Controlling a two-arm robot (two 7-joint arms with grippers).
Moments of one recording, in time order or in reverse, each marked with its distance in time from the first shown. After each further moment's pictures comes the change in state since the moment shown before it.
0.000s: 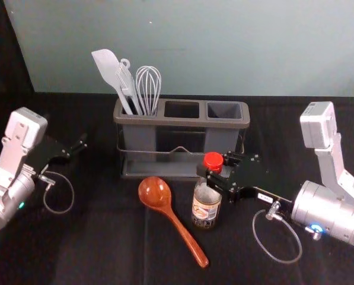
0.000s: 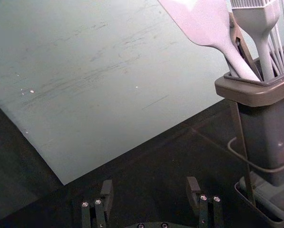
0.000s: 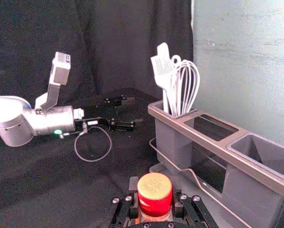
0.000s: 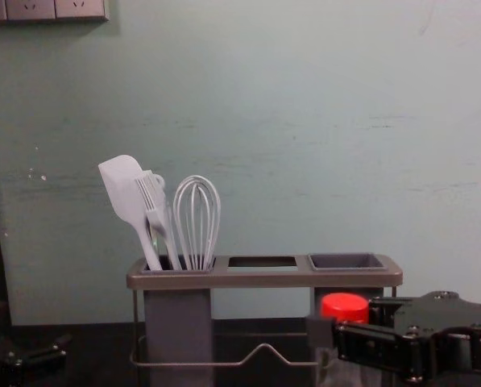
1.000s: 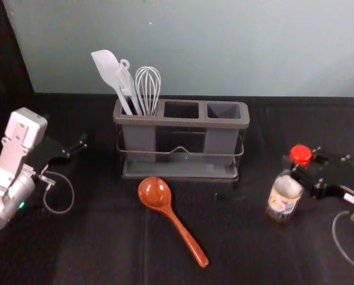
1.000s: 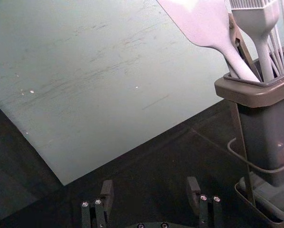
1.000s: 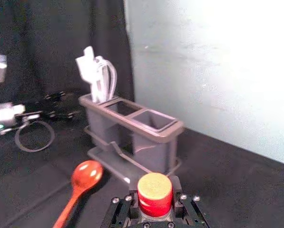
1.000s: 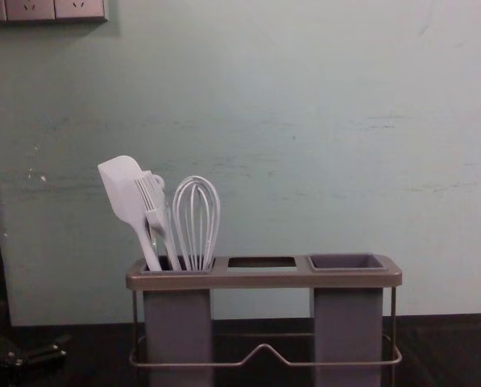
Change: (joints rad) left arm 0.000 0.000 0.000 0.000 0.000 0.000 0.000; right arm -0.279 0.171 0.303 -0.109 0.090 -0.067 -0.071
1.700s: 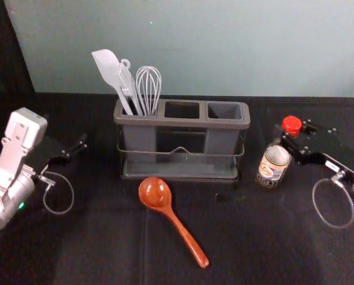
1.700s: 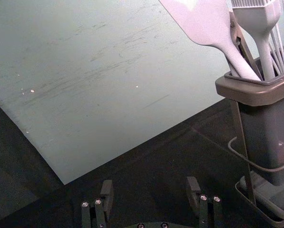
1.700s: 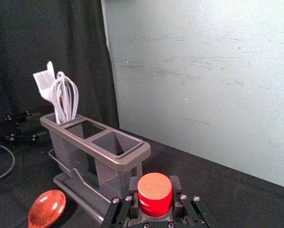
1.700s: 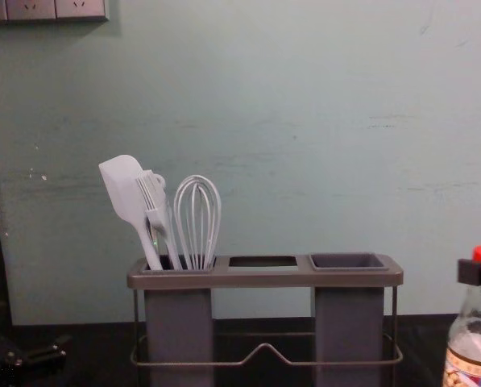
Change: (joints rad) left arm 0.000 0.000 0.000 0.000 0.000 0.000 0.000; right arm 0.242 -0.165 -0.078 0.259 -0.067 -0.044 0.038
